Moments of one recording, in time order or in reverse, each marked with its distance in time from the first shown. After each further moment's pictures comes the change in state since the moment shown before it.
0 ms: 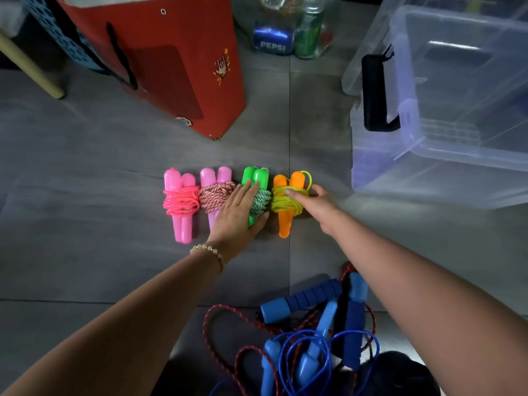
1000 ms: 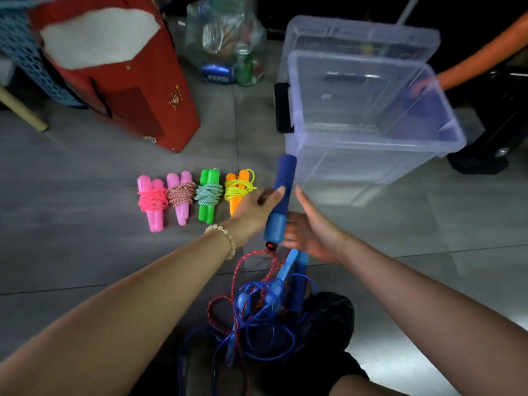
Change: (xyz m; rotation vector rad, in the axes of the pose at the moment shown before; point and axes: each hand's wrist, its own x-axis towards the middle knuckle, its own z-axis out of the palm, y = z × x) left_hand -0.056 0.207 -0.034 -0.703 -0.188 -0.251; right_hand -0.184 0.006 -0.123 0.382 -0.546 0.153
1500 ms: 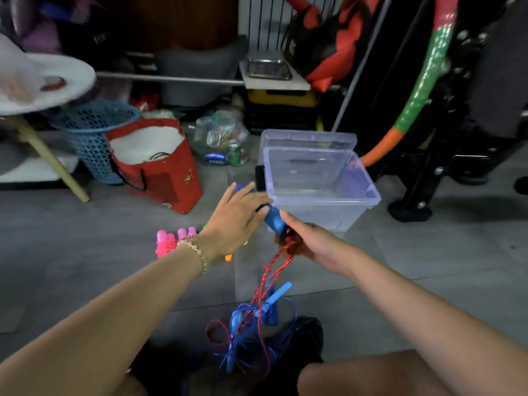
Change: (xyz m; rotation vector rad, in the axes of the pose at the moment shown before) left_hand -0.141 0.145 -0.053 0.909 0.093 0.765; right_hand -0.214 -0.075 0.096 -0.234 0.190 -0.343
